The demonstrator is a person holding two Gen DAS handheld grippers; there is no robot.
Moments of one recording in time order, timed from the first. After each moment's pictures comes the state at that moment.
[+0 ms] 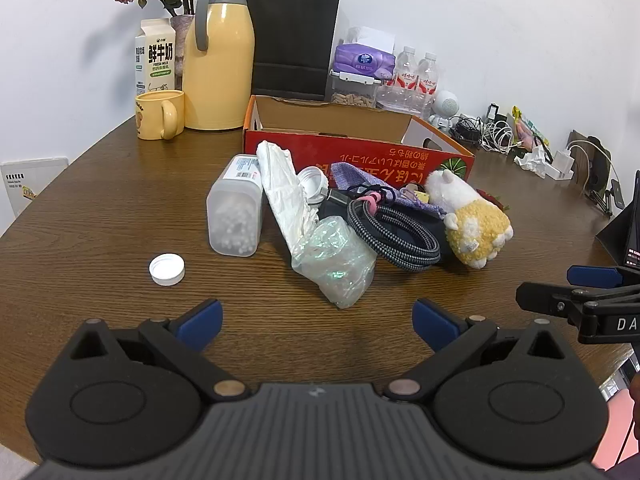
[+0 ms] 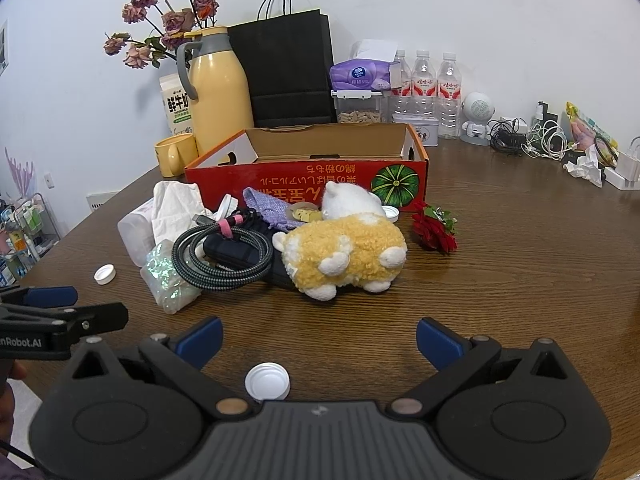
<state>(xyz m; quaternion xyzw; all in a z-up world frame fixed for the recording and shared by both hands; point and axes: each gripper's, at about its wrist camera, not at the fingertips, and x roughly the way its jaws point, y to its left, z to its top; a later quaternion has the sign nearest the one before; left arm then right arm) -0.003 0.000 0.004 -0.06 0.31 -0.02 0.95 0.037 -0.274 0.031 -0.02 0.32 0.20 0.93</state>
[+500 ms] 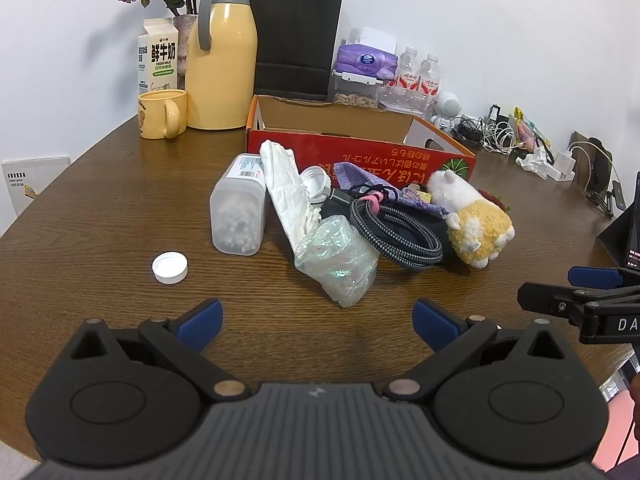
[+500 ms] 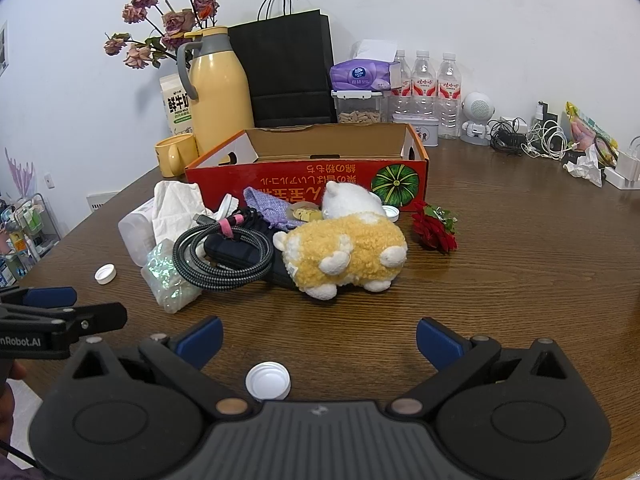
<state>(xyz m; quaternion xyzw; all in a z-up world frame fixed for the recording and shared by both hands) -0.005 0.002 0.003 -0.06 0.31 -0.01 0.95 0.037 -0.274 0.030 -0.02 0.32 0.20 0.93</state>
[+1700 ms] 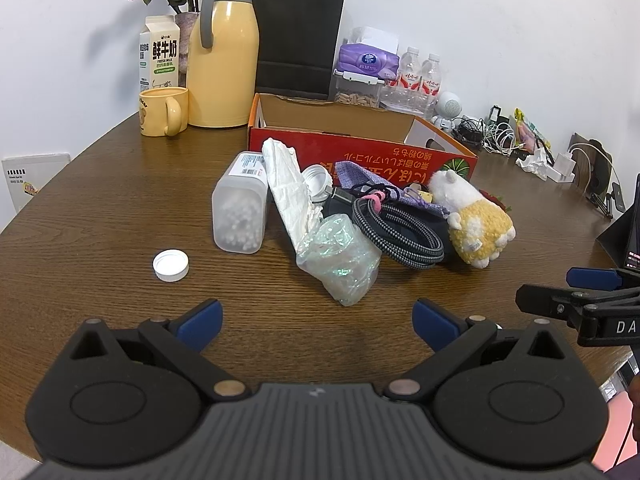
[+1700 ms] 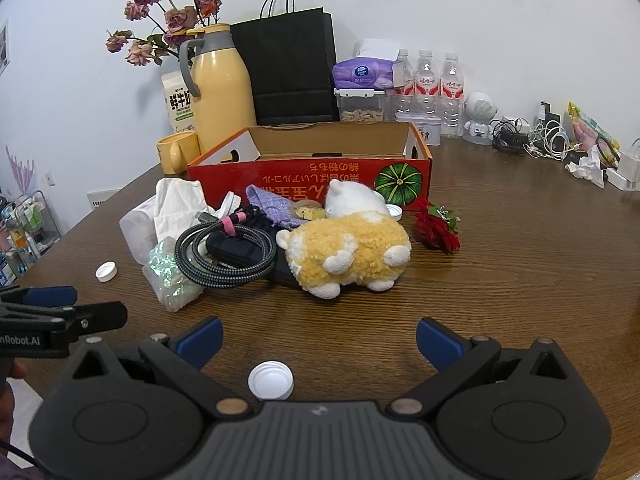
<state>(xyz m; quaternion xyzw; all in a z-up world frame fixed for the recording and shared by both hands) -0.007 0.004 0.001 -0.06 0.31 -0.01 0.95 0.035 -0.273 0.030 -0.02 0.32 0.20 0.93</state>
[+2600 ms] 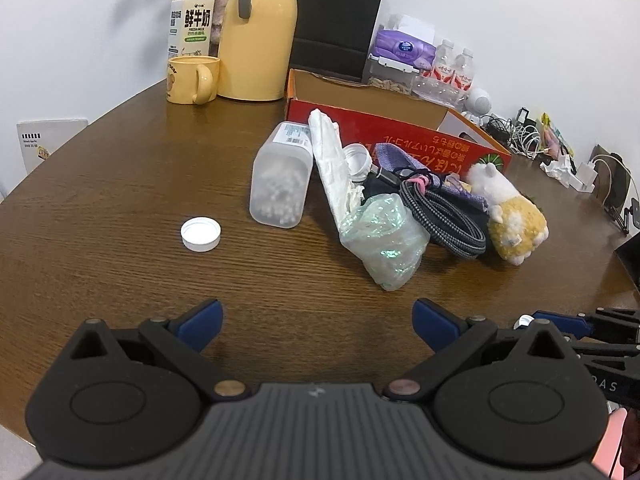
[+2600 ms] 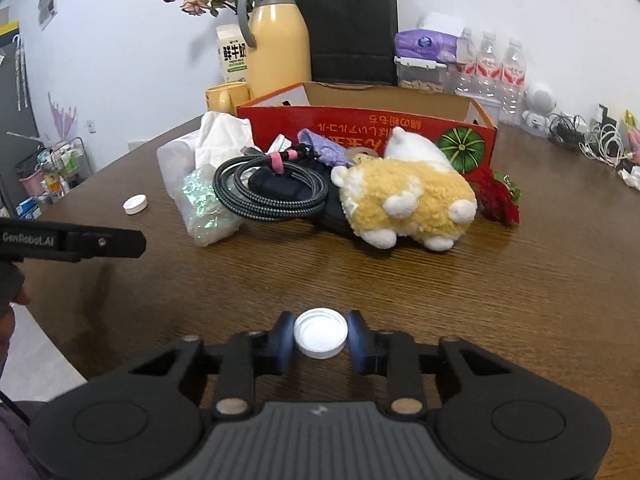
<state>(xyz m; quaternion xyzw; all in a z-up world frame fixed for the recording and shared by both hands) -0.001 0.029 -0.017 -0.10 0.33 0.02 0.94 0.034 -0.255 -0.008 -0.07 0.34 0.27 0.90</state>
